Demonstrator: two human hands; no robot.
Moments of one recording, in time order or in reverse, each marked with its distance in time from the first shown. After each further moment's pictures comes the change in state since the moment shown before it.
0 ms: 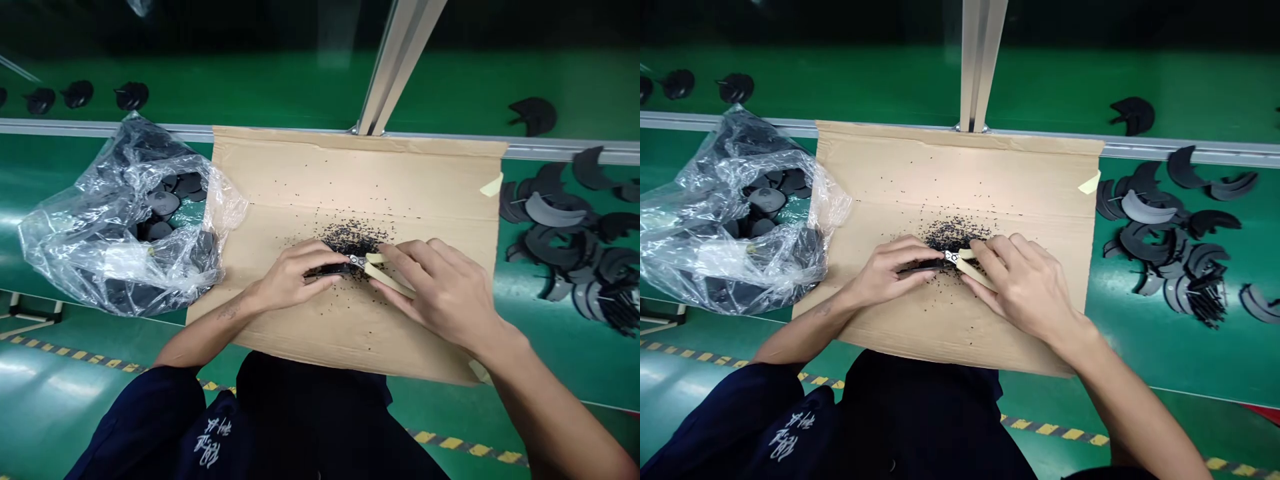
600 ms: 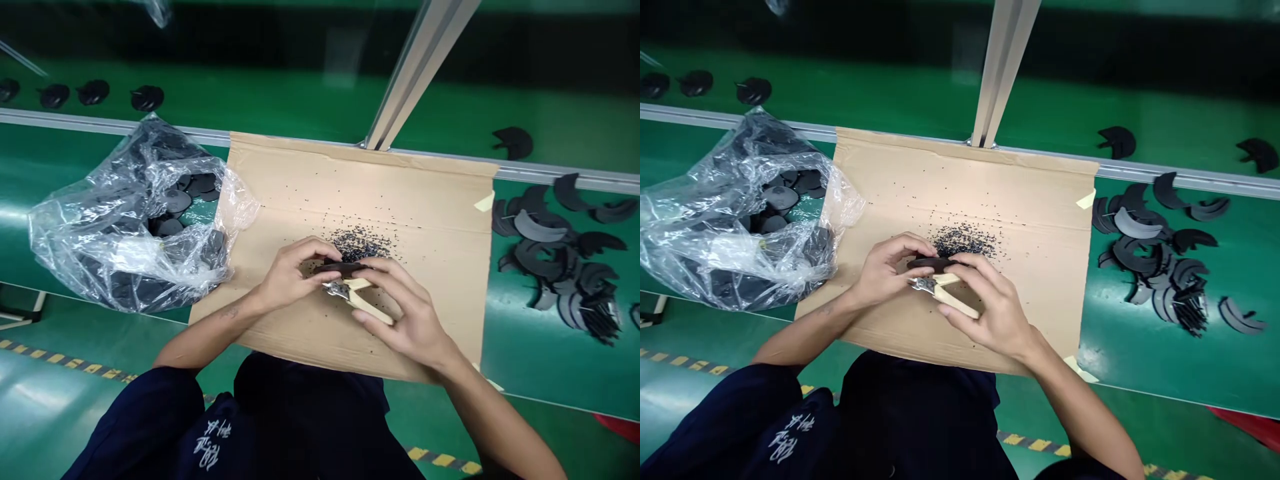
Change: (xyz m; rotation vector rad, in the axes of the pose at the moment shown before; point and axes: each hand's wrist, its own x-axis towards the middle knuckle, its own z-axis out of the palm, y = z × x) left_hand -0.008 0.002 -0.003 -0.187 0.190 -0.111; right_hand 0.004 -0.046 0.017 0.710 0.119 0.150
